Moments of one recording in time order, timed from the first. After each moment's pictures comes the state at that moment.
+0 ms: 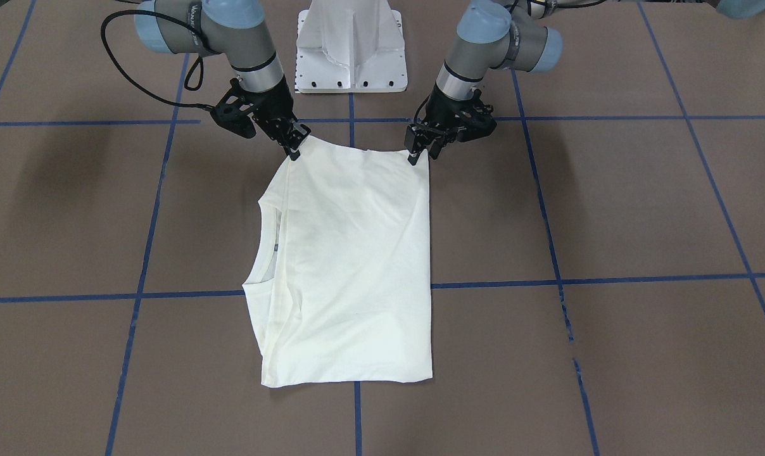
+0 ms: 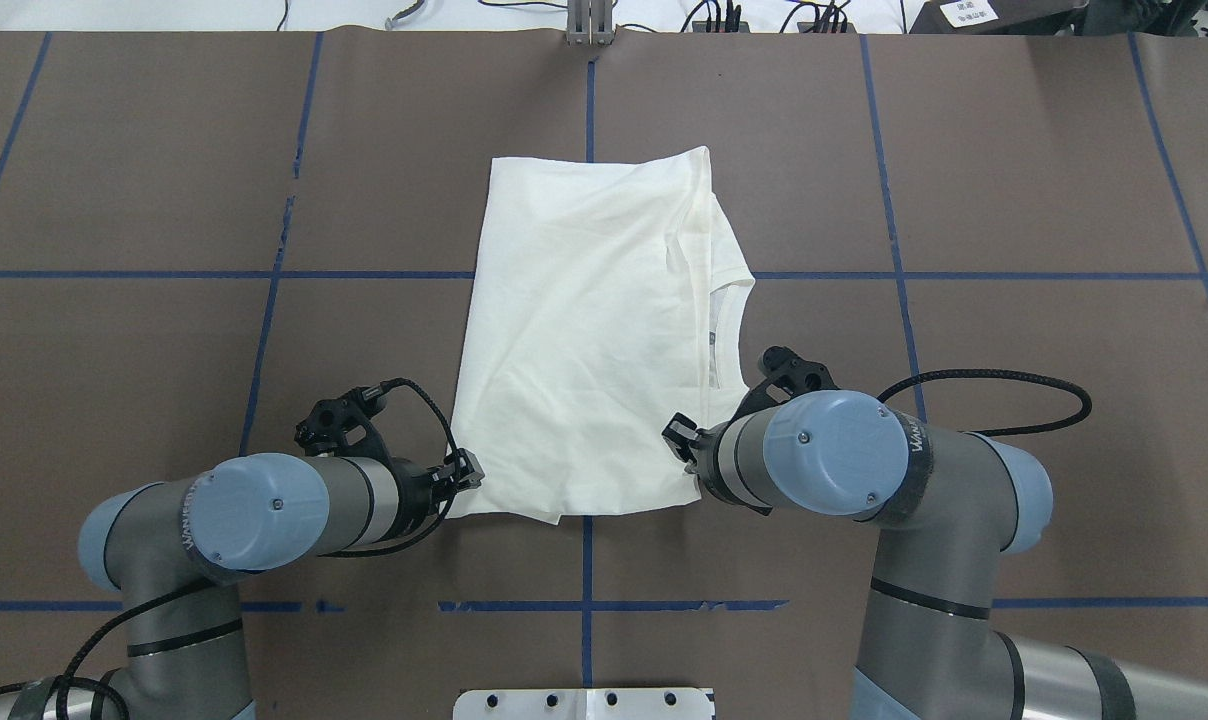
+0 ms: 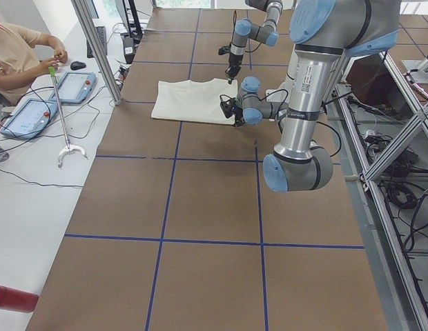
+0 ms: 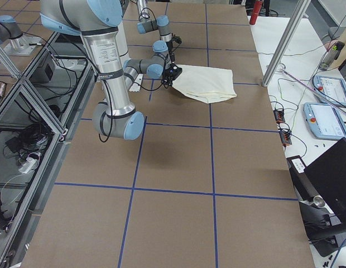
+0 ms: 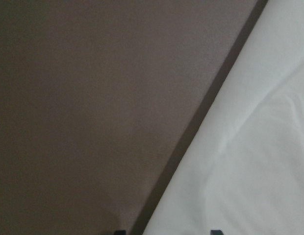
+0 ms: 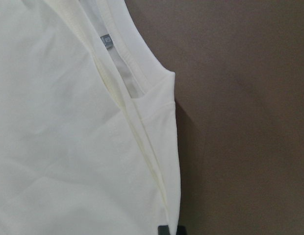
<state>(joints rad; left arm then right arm) -0.30 -1.88 -1.83 -2.06 -1.60 -1.89 0.34 -1.18 1.92 -1.38 1.67 2.00</state>
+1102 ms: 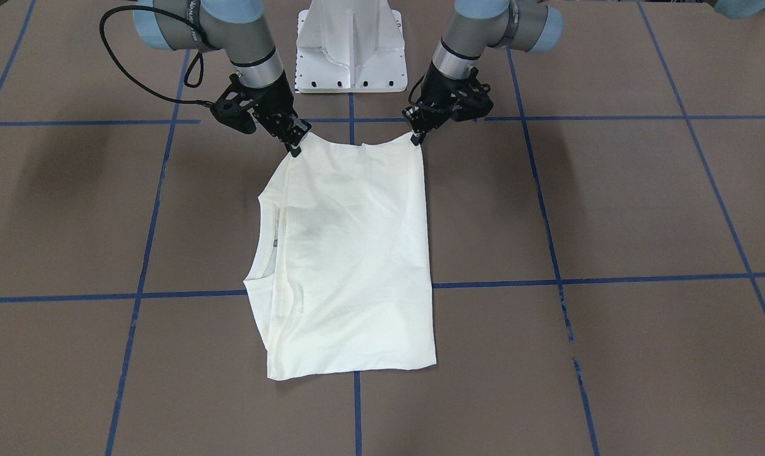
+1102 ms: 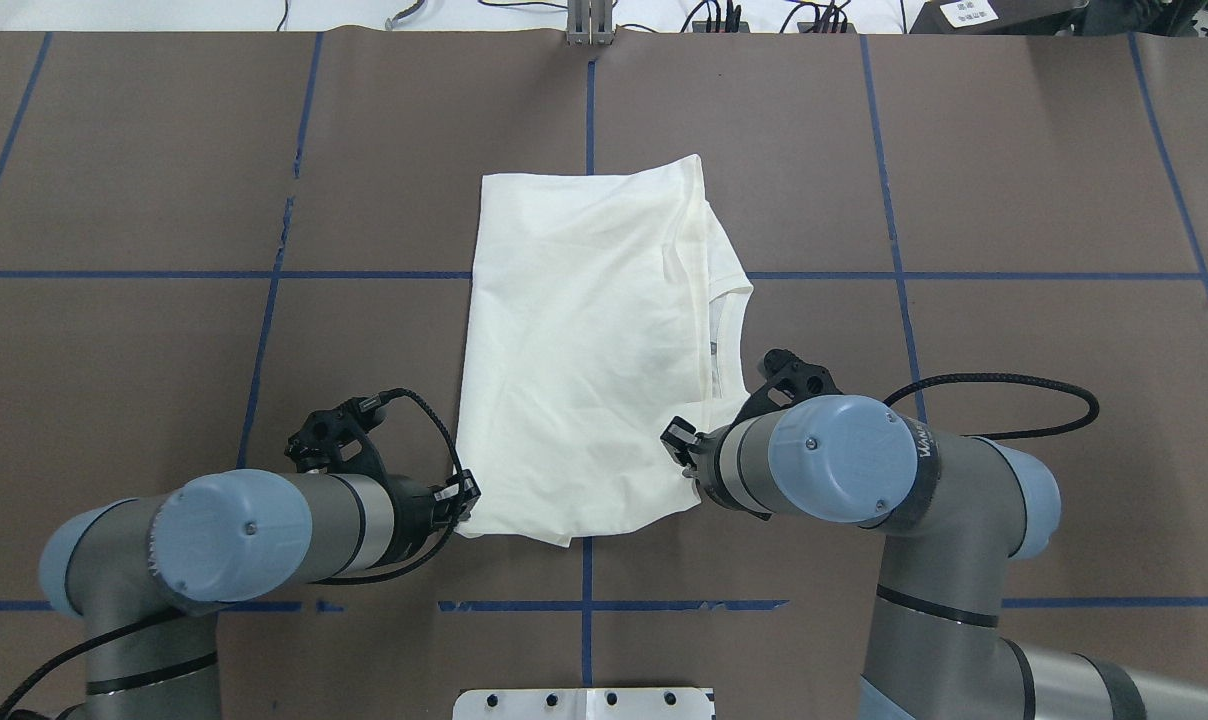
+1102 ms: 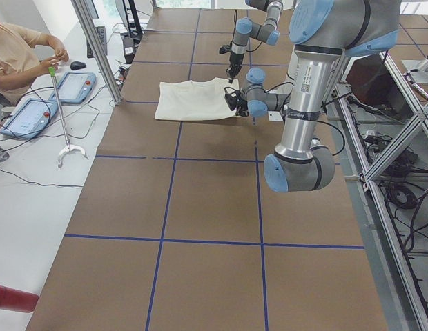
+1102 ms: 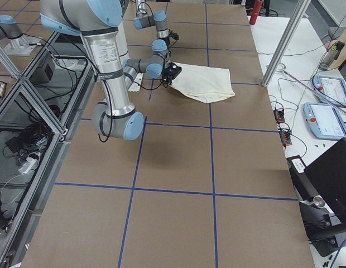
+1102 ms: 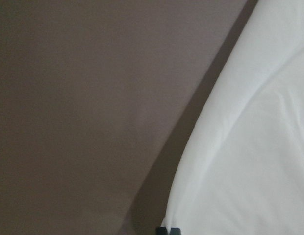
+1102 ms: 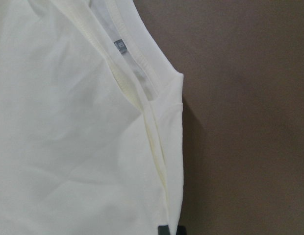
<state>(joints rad) -0.25 -1.86 -2.03 -1.93 -1.61 -1.91 0.33 -1.19 1.96 -1.38 1.67 2.00</state>
